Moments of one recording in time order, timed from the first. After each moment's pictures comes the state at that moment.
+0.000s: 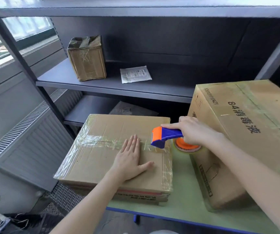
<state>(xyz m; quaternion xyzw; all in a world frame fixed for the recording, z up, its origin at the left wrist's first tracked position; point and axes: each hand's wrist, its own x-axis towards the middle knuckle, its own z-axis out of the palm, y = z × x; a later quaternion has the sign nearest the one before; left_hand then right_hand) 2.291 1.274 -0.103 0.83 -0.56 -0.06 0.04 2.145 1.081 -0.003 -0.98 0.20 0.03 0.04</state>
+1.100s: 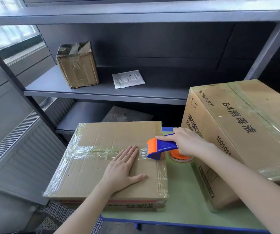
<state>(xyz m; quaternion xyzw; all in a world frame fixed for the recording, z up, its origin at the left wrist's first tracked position) 2.319 1.293 -0.110 0.77 -0.64 -0.03 0.05 2.149 1.103 -0.019 -0.97 0.23 0.05 0.05</state>
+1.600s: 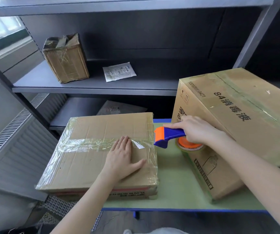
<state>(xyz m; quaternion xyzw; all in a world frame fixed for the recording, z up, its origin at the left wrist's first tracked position) 2.287 1.277 -0.097 0.81 -0.58 -0.01 0.05 2.101 1.077 -0.009 -0.96 0.27 0.06 0.05</state>
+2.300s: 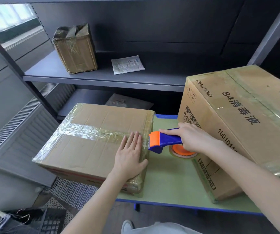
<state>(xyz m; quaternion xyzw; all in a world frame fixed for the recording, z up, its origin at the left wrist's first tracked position) 2.262 1.278 -0.106 0.81 -0.58 -0.02 0.01 2.108 1.104 -0.035 -0.97 0.23 0.05 0.09</state>
